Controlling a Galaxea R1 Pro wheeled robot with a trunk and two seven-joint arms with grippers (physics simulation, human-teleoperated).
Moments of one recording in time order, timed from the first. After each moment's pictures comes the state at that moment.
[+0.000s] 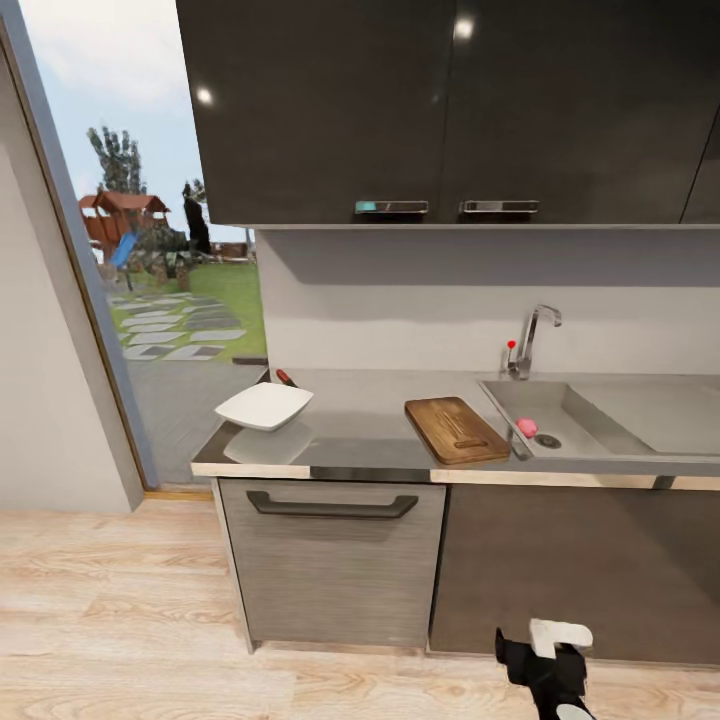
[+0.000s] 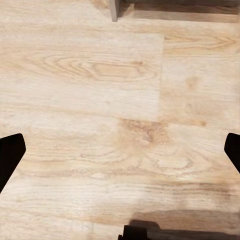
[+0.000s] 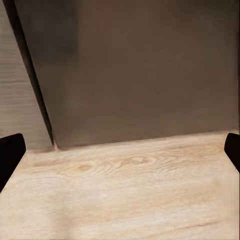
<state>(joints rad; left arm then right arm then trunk) 0.00 0.03 0.01 -0.49 0.03 -0.18 0.08 0.00 0.00 0.00 -1.28 0.00 0.30 -0.26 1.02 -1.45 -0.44</state>
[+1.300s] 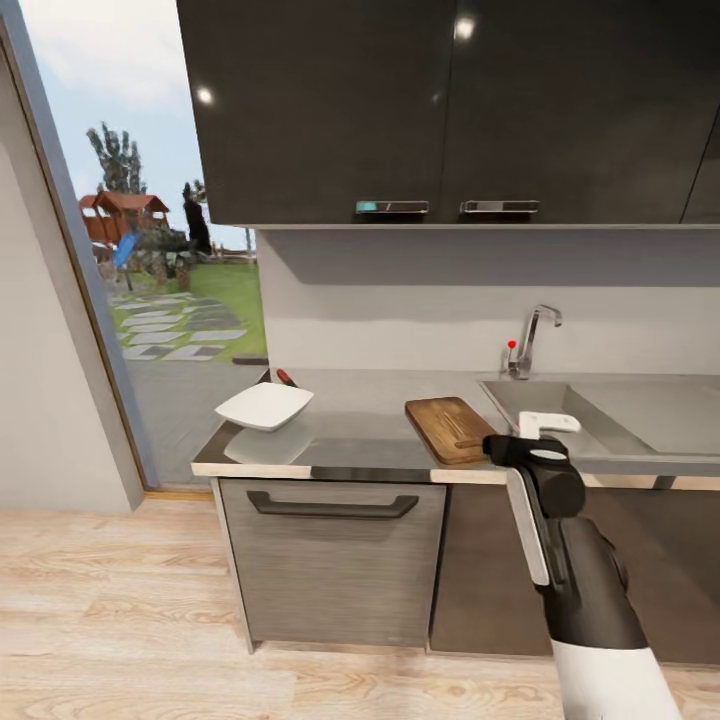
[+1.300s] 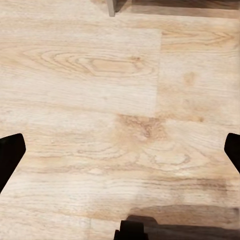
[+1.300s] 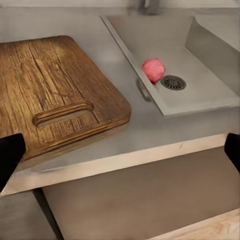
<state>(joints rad) 0.00 0.02 0.01 -0.48 0.03 -0.18 0.08 -0.58 0.07 0.00 -1.61 0.00 0.97 -0.39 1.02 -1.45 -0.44</state>
